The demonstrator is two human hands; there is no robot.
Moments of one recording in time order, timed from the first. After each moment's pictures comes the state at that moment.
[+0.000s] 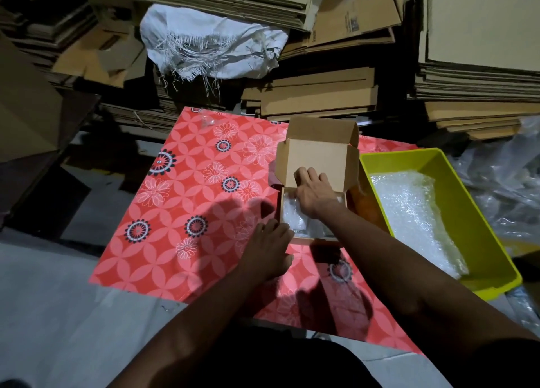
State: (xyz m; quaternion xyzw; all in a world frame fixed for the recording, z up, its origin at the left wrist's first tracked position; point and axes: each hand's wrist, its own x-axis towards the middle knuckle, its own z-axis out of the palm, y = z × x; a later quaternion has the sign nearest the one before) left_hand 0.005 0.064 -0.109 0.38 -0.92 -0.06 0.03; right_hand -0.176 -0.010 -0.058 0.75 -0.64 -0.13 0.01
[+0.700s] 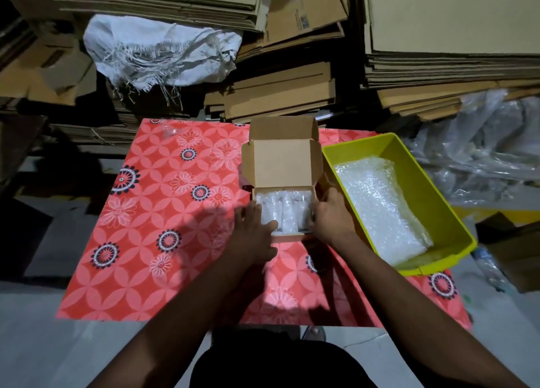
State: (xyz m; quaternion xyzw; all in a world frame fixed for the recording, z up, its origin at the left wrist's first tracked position) left_hand -0.021 0.038 -0.100 0.39 -0.92 -0.03 -0.04; right_hand -0.229 0.090 -0.056 0.57 -0.82 0.01 -0.10
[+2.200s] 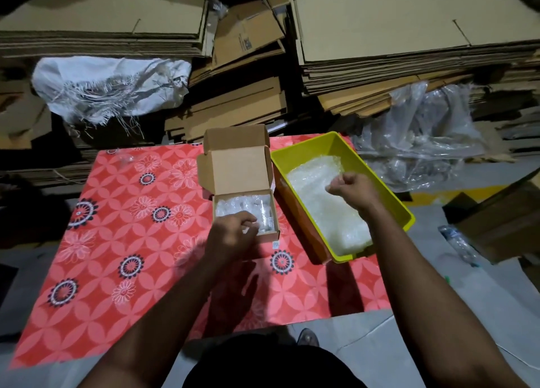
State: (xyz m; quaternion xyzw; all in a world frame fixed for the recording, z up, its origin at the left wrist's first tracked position) left_hand -0.070 0.057 -0.052 0.43 -0.82 -0.32 0.19; right_hand -0.371 0.147 -0.007 0.30 -0.81 0.42 -0.29
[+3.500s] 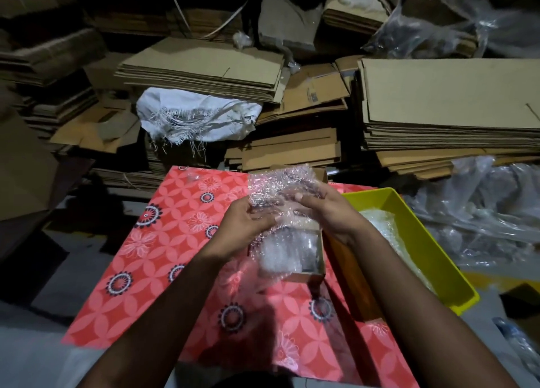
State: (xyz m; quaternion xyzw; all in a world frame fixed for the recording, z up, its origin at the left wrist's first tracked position) left_hand 0.000 0.031 0.076 0.36 -0.62 -0.60 0.36; right_hand -0.203 0.071 0.102 0.45 -0.49 0.50 -0.55
